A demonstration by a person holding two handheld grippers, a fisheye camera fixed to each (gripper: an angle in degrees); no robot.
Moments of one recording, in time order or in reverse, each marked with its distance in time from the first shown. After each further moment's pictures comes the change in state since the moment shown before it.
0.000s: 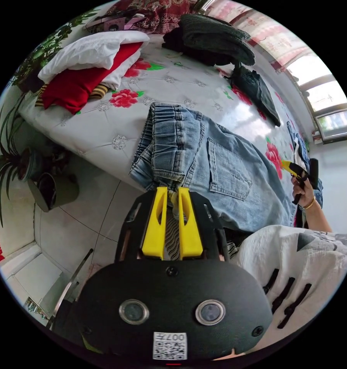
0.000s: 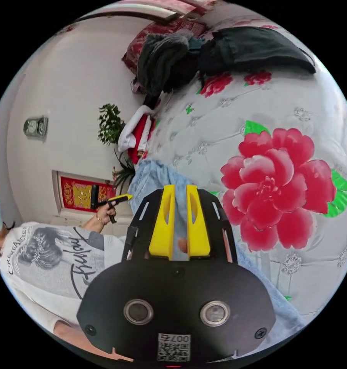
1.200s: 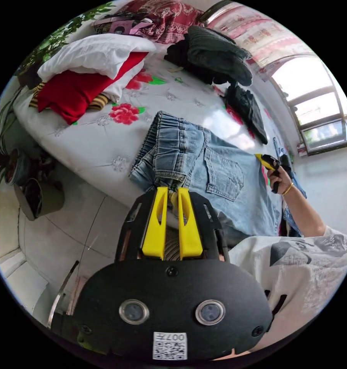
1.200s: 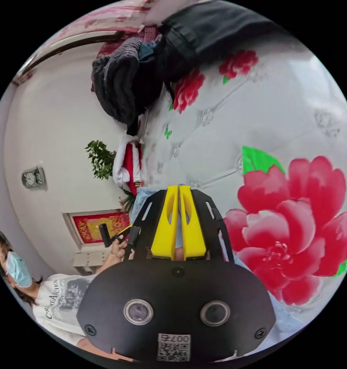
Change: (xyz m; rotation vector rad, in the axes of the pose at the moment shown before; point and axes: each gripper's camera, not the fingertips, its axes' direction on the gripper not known) left arm -0.058 -0.017 -0.001 0.089 0.146 -0.014; right arm 0.153 -0.091 0.055 0.067 -0.085 0.214
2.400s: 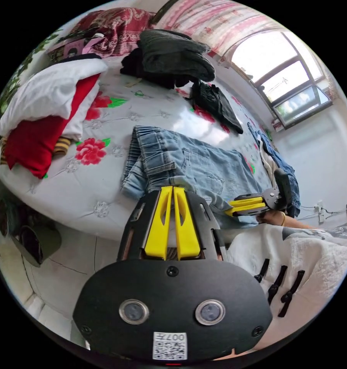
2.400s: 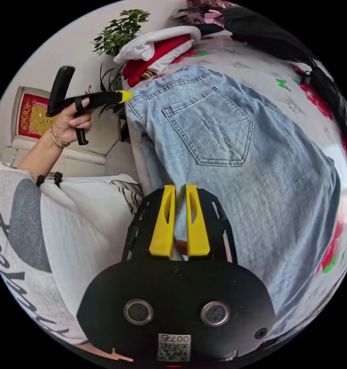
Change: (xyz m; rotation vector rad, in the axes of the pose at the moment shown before) left arm -0.003 -0.001 -0.006 0.037 0.081 0.226; right arm -0.242 0.278 0.337 -0.453 0.478 -0.568
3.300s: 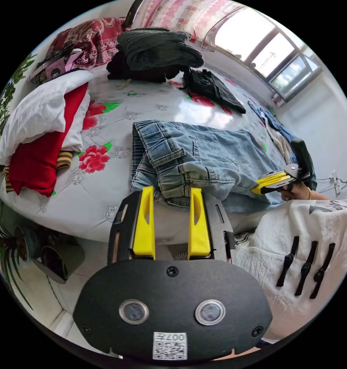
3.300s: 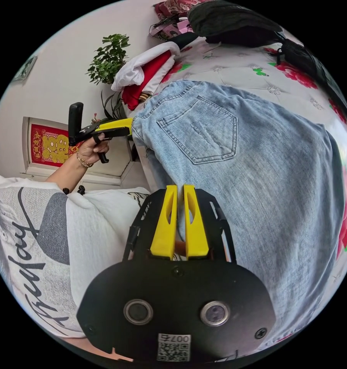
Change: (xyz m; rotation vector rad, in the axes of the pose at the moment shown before) left arm 0.066 0.000 0.039 -0.055 -0.101 0.199; right arm -0.009 -0.016 -0.064 0.106 -0.128 0.117
